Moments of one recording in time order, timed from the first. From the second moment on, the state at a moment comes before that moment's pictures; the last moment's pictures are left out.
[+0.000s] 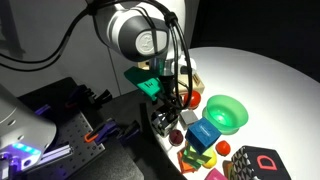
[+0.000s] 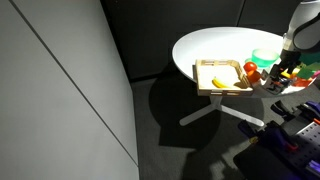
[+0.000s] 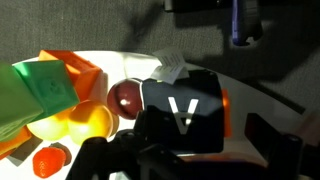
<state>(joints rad) -0.19 0.25 -0.25 -2.61 -0.35 2.76 0.00</state>
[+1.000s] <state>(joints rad) -0.10 0.41 -0.34 -2.53 -0.34 2.78 0.01</state>
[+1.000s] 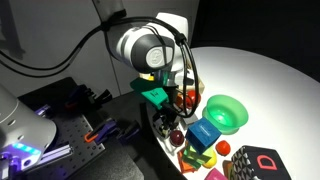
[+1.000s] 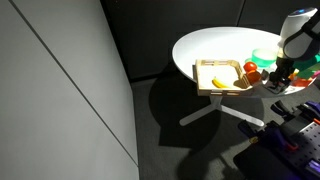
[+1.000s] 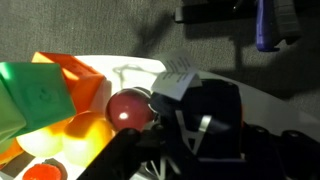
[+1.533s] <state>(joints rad) -0.13 0.31 -0.30 -2.50 -0.30 2.63 -0.04</state>
